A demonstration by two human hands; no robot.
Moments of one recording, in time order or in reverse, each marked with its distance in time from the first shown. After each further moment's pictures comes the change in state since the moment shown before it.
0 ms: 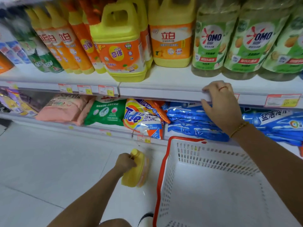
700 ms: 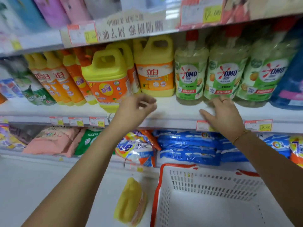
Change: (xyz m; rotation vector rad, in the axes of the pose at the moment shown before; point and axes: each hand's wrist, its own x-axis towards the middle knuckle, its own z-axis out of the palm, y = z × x) left_hand -0.120 0.229 -0.154 -0.278 0.319 0.916; right_hand 0.039 0.059 -0.032 -0.062 0.010 0.173
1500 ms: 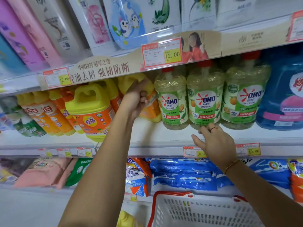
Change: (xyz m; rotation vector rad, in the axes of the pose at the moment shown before) left_hand 0.134 0.050 0.042 -0.939 0.074 -0.271; right_hand -0.004 0.036 0.024 -0.200 0.252 -0.151
